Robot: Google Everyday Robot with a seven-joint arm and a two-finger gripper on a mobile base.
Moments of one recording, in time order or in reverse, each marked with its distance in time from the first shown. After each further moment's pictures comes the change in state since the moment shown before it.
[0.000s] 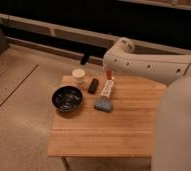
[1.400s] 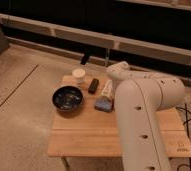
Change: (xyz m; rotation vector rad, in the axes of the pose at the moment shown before) arm 0.223 -0.112 0.146 0.394 0.732 0.400
